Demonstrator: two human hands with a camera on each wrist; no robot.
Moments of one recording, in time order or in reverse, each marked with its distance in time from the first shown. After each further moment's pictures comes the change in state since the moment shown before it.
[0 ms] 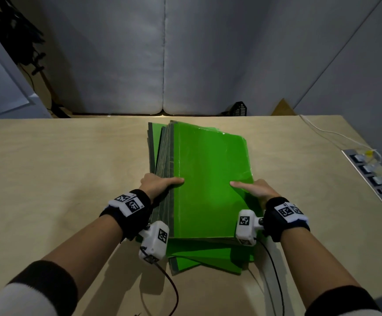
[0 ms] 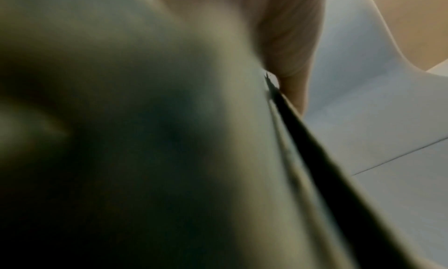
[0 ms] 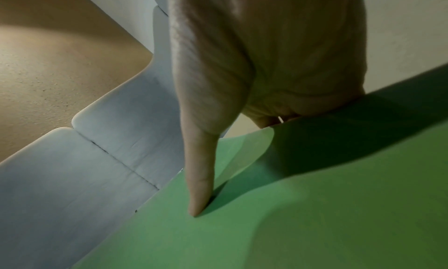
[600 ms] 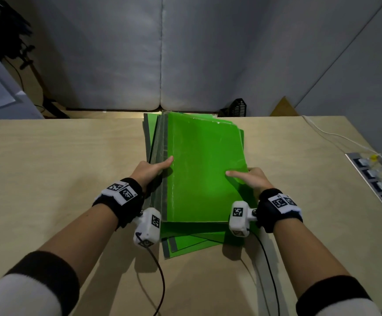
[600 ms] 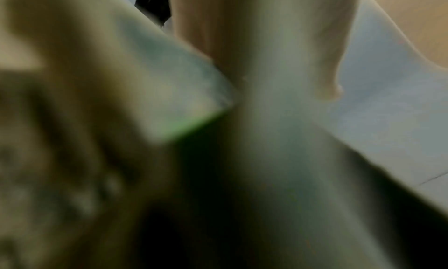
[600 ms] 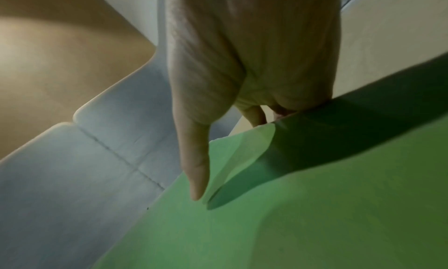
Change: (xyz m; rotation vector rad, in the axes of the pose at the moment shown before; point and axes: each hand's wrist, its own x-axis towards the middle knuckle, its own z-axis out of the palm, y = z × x) left_hand 0.038 0.031 -0.017 -0.169 -0.039 0.051; right_hand 0.046 -0.031 0.004 0.127 0.055 -0.099
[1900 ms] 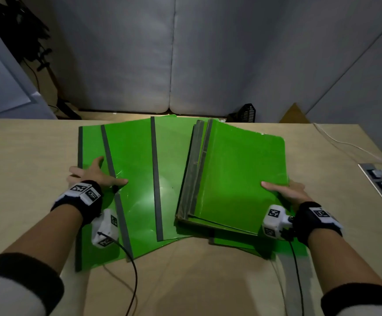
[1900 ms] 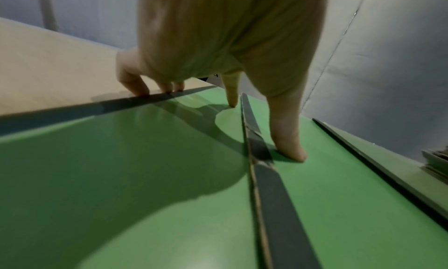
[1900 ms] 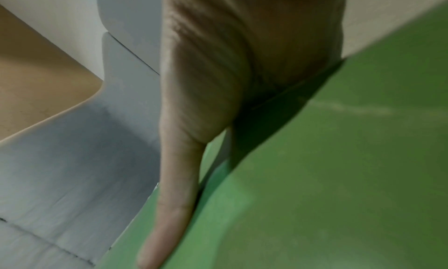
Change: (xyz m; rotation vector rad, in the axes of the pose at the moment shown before) left_hand 0.003 -0.019 -0.105 0.737 0.435 -0.205; right_hand 0.113 0.095 -0.083 -0.132 0.029 0.210
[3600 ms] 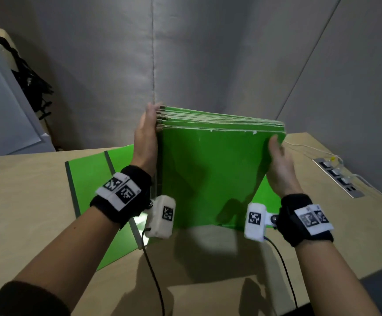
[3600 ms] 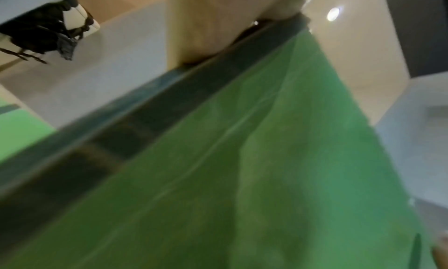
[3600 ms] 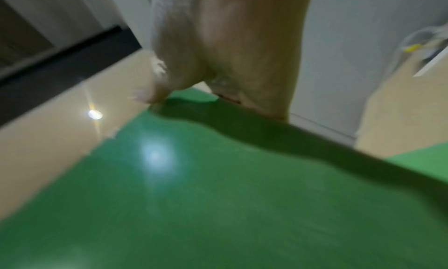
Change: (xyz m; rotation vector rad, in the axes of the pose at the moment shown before) left_hand -0.215 0.065 -0.050 -1.279 -0.098 0.941; right_hand -0.287 -0.048 0.004 0.815 0.113 -0.847
